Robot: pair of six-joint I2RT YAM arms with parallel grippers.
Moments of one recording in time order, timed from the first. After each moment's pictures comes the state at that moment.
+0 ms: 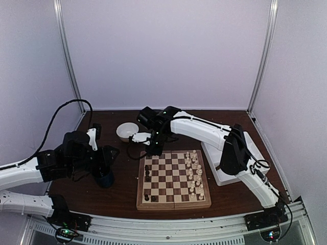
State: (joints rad) left arm -0.89 0.85 0.59 -0.26 -0.31 -0.68; right arm 0.95 2.55 2.51 -1.14 0.02 -0.45
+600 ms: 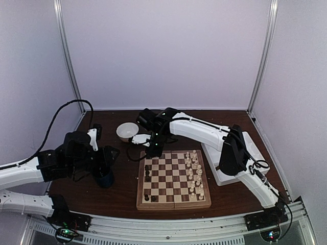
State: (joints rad) left arm -0.89 0.86 0.59 -0.26 -0.31 -0.68; right arm 0.95 2.57 2.51 -1.14 0.02 -0.45
